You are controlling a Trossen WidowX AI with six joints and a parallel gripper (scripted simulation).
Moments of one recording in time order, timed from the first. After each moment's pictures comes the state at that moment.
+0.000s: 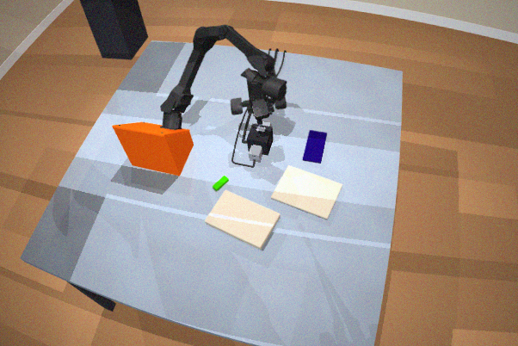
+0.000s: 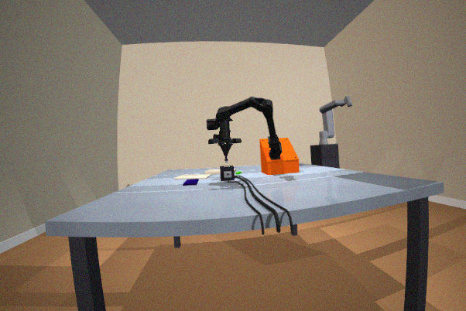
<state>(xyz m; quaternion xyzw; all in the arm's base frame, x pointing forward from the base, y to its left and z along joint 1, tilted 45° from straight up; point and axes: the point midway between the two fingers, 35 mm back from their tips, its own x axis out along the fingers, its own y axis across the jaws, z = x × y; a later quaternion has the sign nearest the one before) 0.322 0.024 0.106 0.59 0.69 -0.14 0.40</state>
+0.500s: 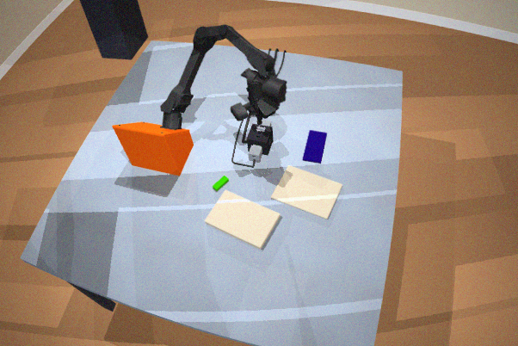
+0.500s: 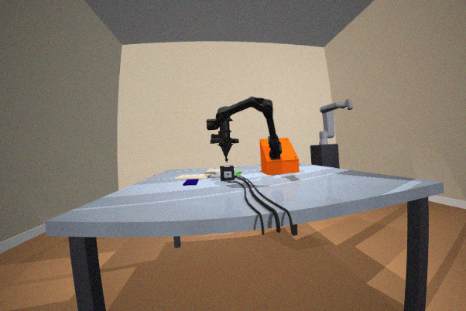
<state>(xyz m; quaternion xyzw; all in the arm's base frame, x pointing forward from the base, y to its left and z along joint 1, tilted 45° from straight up) 0.322 0.024 0.106 0.51 0.70 0.00 0.50</state>
